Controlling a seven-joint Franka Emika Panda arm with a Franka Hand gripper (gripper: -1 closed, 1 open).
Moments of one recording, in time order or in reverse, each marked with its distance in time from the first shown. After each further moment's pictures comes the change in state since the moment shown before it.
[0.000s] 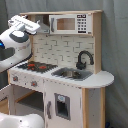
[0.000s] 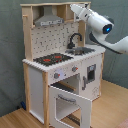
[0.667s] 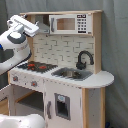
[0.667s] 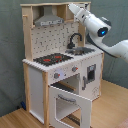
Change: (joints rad) arm -0.067 -0.092 0.002 0.040 0.046 -0.060 0.154
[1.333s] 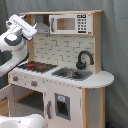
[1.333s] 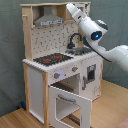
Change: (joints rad) arm -0.061 -0.102 -0.001 0.055 0.050 -0.123 0.201
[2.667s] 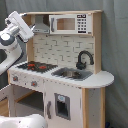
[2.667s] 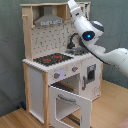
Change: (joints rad) arm -0.024 -0.034 0.000 0.119 0.014 -0.305 0.329
